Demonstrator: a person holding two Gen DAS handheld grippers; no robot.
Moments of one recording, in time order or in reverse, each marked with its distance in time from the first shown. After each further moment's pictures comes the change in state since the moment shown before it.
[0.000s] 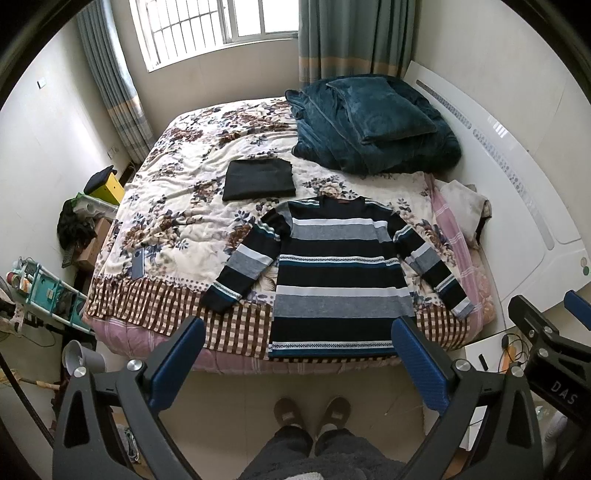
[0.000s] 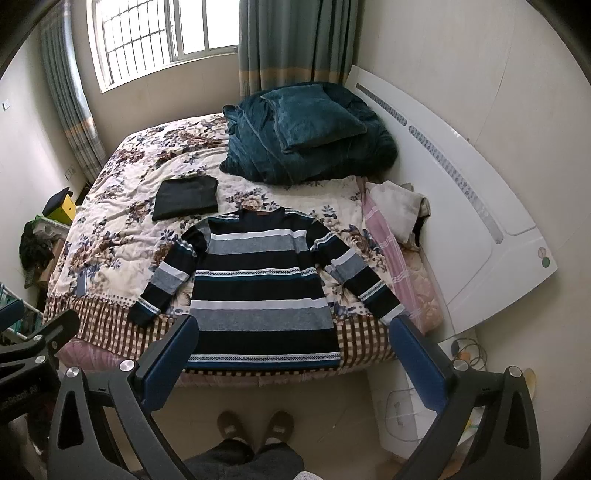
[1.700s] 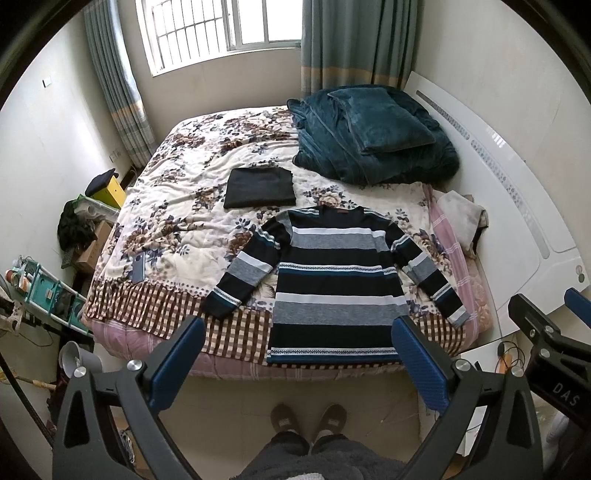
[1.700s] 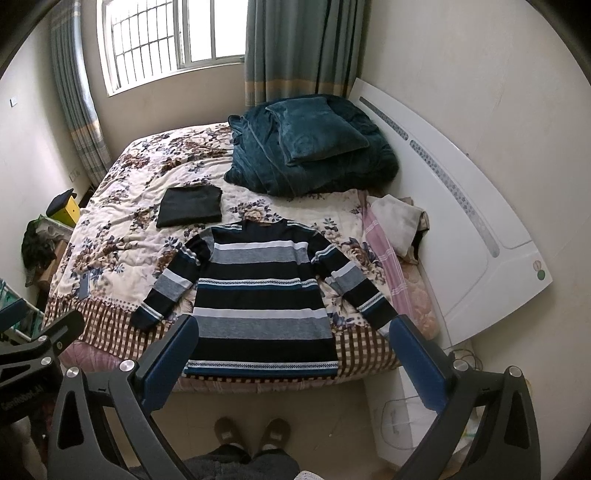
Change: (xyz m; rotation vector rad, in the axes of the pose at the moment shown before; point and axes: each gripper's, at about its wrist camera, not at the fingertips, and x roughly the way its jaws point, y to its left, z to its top) left arm -0.021 -0.004 0.019 -0.012 -0.043 -0.007; right arm -0.035 -0.009 0.037 -0.011 -0.036 -0.002
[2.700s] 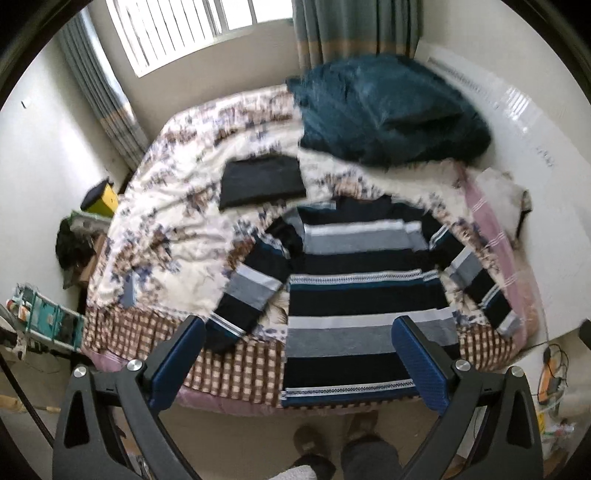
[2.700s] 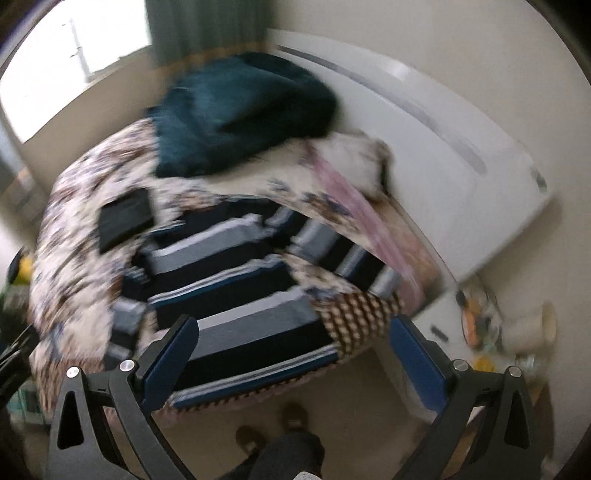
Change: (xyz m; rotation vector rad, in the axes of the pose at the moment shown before) left arm 0.207 -0.024 0.041 0.062 0.078 0.077; right arm 0.199 -0.089 -0.039 0.404 0.160 -0.175
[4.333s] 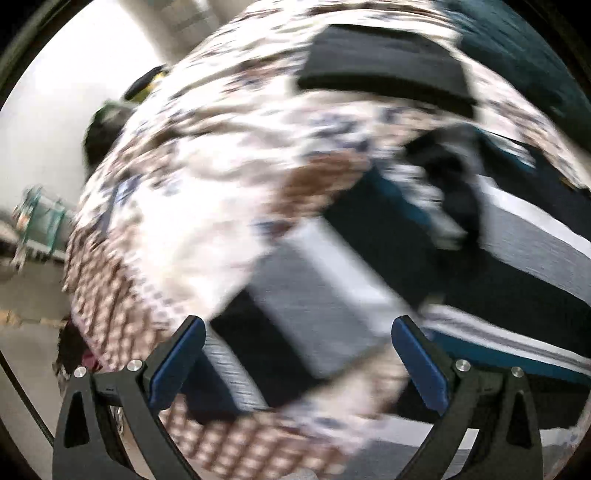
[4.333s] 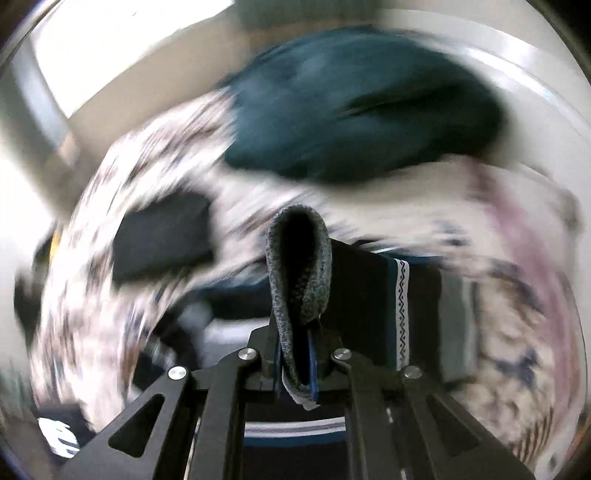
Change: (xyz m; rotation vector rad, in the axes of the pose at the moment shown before) left arm 0.378 0.157 0.020 -0.331 0.284 0.303; right arm 0.436 0.412 0.093 -0.449 0.018 0.330
